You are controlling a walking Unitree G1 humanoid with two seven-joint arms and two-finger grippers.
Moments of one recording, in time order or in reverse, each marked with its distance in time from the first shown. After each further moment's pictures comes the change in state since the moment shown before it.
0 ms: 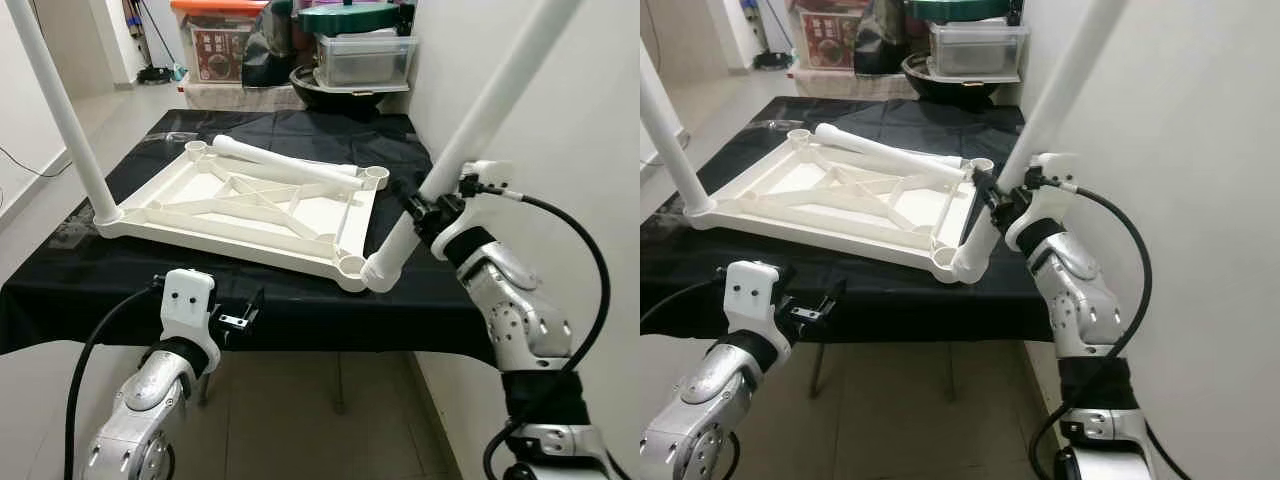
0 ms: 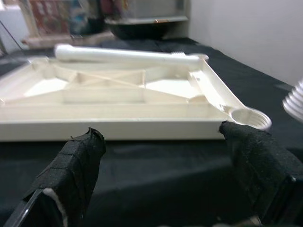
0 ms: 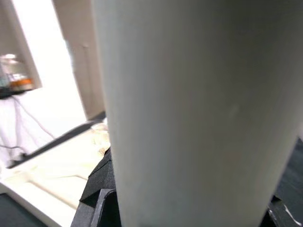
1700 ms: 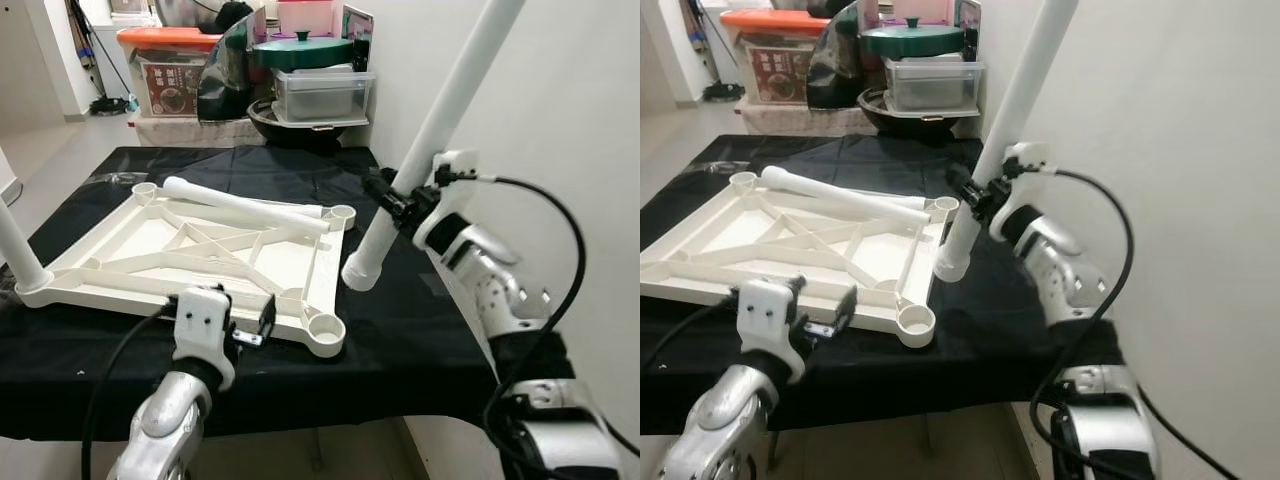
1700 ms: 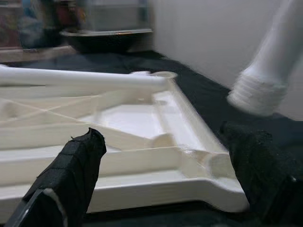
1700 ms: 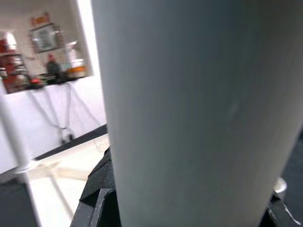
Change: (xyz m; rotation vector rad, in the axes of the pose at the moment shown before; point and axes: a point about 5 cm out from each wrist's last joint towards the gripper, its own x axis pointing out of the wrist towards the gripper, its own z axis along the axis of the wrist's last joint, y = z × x) left arm -0.018 -0.025 -0.013 -0.055 0.029 -0.047; right arm 0.031 0.009 -0.002 0.096 0.138 0.446
